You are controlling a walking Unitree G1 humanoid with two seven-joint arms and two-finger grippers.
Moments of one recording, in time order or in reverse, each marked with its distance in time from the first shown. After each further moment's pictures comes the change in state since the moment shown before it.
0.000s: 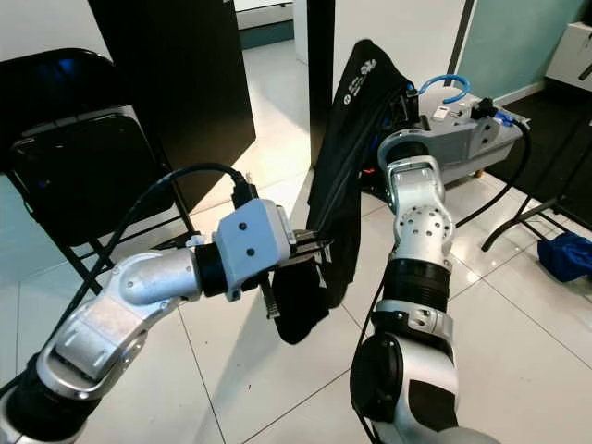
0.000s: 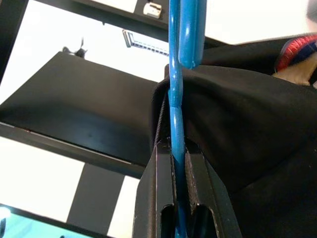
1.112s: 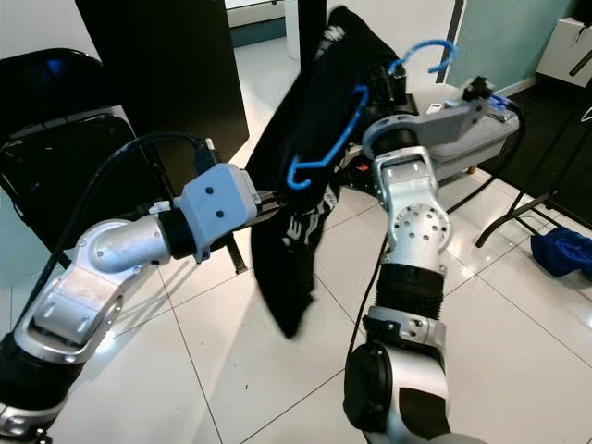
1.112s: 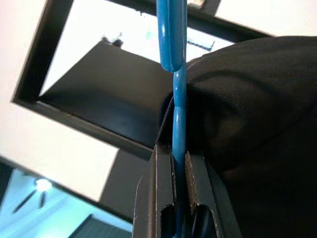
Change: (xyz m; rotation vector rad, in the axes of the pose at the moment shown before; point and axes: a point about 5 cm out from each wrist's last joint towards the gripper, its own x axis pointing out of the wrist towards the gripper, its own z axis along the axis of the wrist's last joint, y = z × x) left arm -0.023 0.046 -0.012 0.124 0.079 0.168; right arm -0.009 0.024 -0.007 0.021 0.052 0.167
